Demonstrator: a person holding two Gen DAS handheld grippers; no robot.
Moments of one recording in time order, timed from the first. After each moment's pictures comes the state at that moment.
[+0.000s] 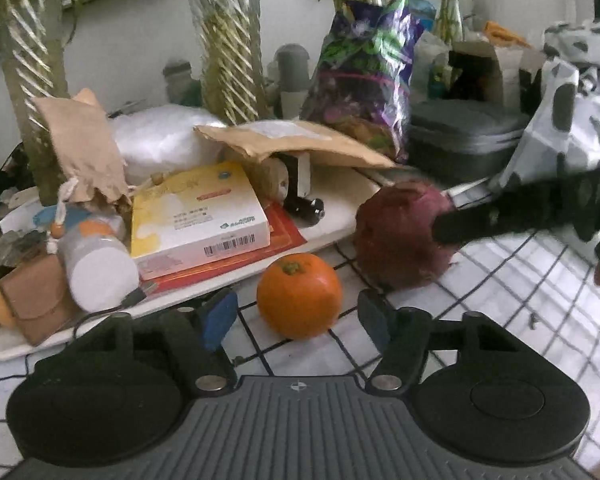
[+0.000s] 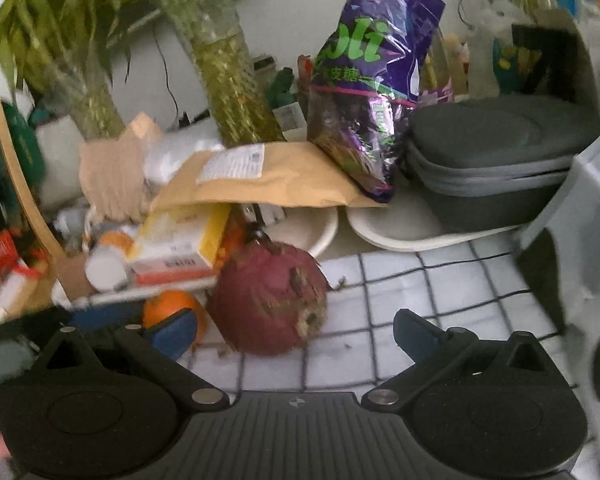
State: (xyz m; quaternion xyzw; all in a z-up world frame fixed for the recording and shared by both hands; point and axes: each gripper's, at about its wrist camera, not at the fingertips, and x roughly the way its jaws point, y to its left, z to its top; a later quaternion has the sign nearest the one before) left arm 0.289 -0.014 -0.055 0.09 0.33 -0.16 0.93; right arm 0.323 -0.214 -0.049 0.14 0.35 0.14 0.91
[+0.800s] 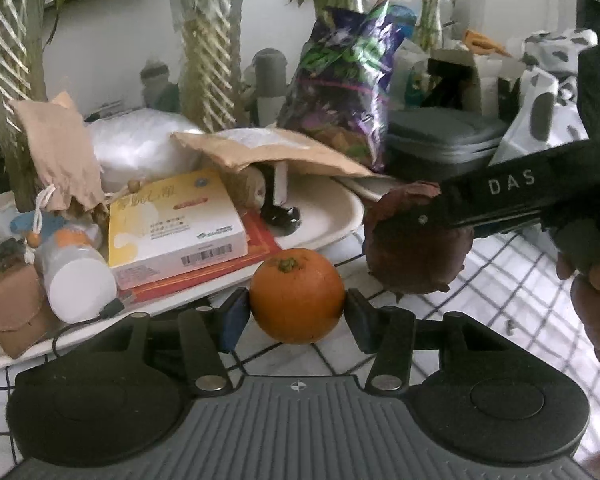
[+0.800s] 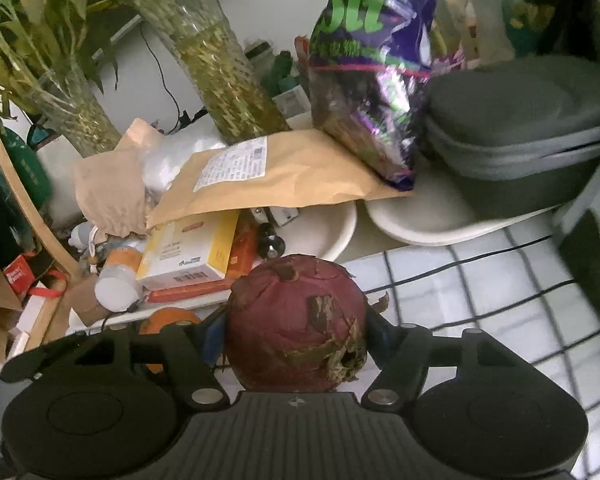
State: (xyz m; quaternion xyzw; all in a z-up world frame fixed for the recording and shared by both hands) left arm 0.284 -0.012 -0.045 0.07 0.32 -0.20 0.92; right arm 0.346 -0.212 -0.053 0.18 0.38 0.15 0.89
